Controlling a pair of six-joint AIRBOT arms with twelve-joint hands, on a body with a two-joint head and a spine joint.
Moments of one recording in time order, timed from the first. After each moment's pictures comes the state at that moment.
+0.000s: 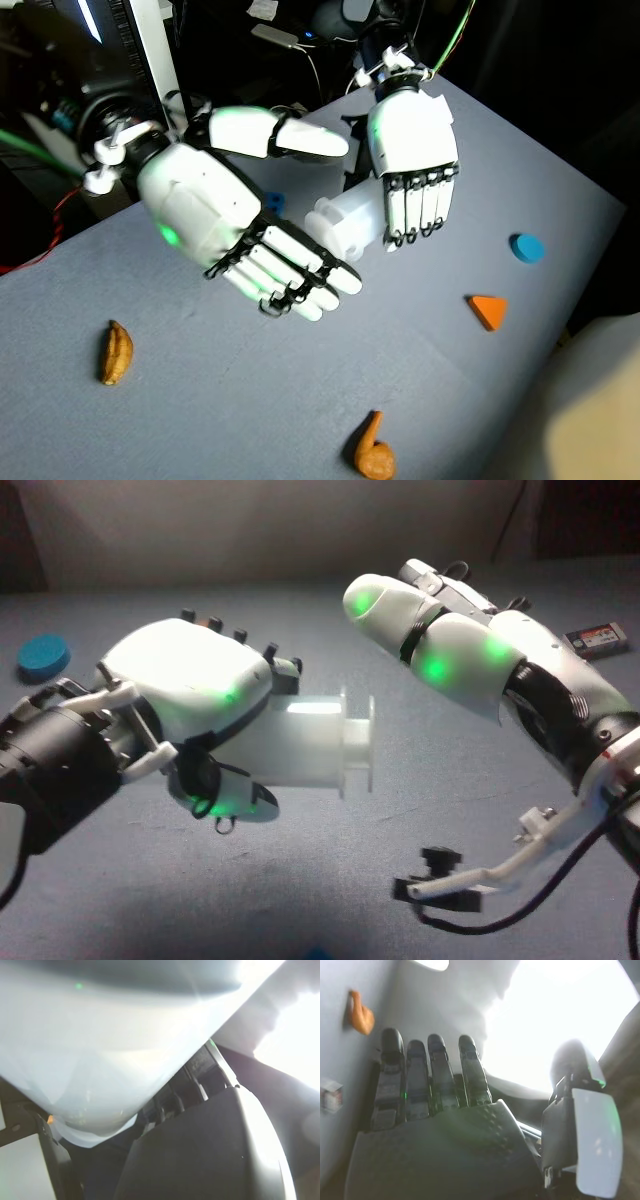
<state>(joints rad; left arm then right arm) 0.66 -0.98 0.83 2.39 0.56 -1.35 -0.58 -1.11 0.56 1.27 1.08 -1.16</state>
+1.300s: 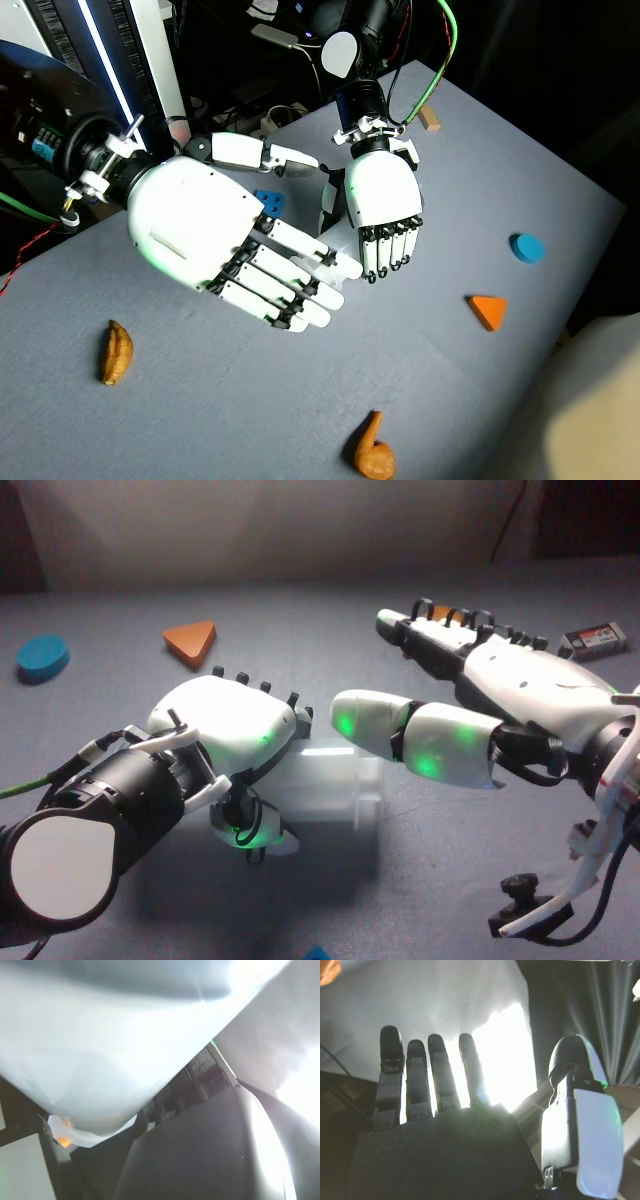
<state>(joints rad) 0.73 -1.16 0.96 2.23 0.62 -1.26 -0.63 -1.06 0.61 1.15 0.91 -1.56</state>
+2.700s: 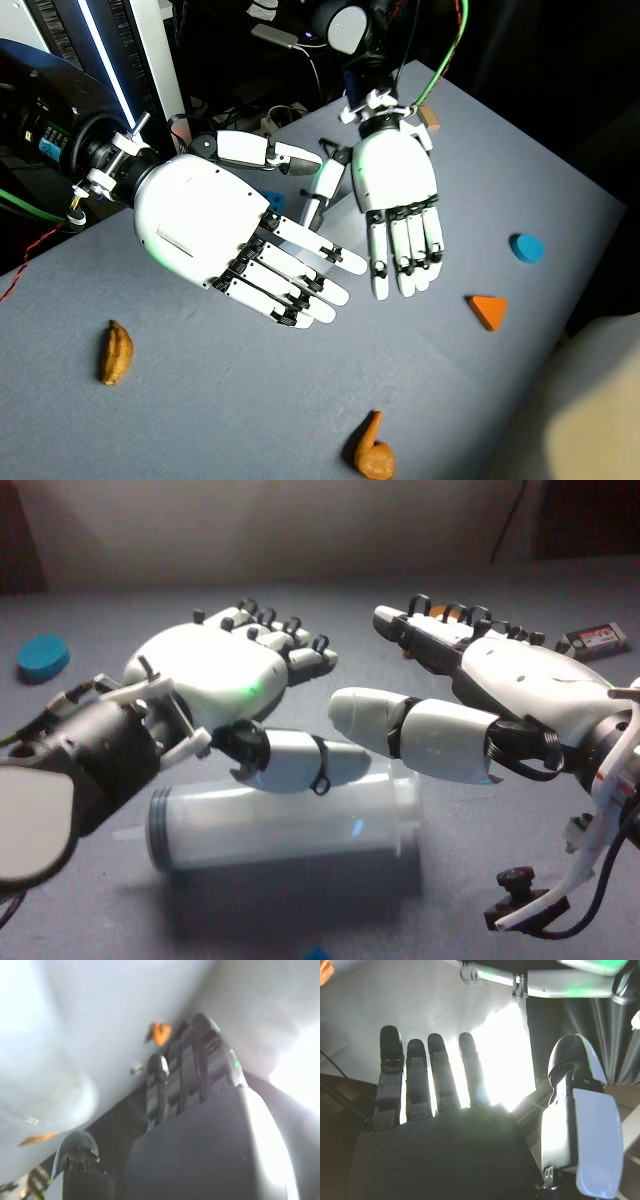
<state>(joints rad) 0.62 -1.05 0.88 2.18 0.58 -1.18 -0.62 -1.07 0.62 1.15 0.91 -1.56</state>
